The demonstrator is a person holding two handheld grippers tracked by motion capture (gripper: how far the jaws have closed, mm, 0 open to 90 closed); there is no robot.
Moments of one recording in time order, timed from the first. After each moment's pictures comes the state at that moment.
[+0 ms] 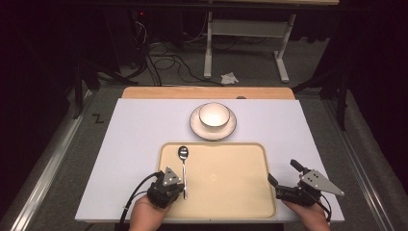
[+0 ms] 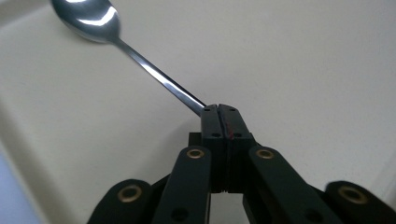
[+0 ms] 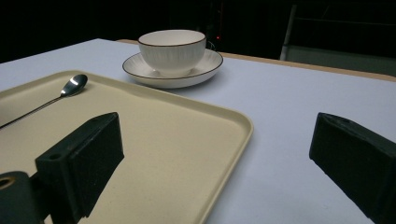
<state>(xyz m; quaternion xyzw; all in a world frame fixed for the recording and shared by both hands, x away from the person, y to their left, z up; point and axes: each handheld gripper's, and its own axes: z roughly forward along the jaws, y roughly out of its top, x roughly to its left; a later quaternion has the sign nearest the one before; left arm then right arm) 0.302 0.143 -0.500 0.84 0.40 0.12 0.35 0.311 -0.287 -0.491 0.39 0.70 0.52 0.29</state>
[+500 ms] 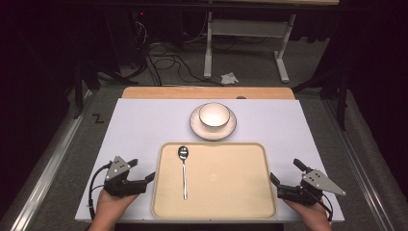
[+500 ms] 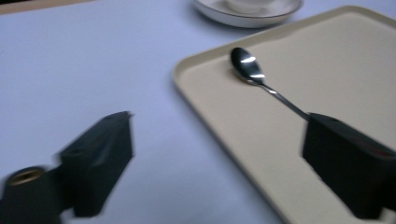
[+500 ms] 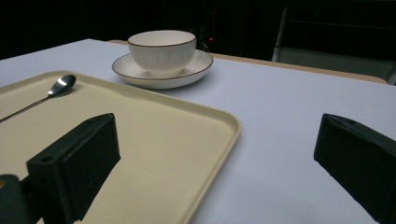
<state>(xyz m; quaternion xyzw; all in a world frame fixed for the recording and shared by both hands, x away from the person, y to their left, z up) 0.307 0.256 -0.490 0.74 0.46 0.21 0.44 0.313 -0.292 -0.491 0.39 0.70 0.52 0.30</state>
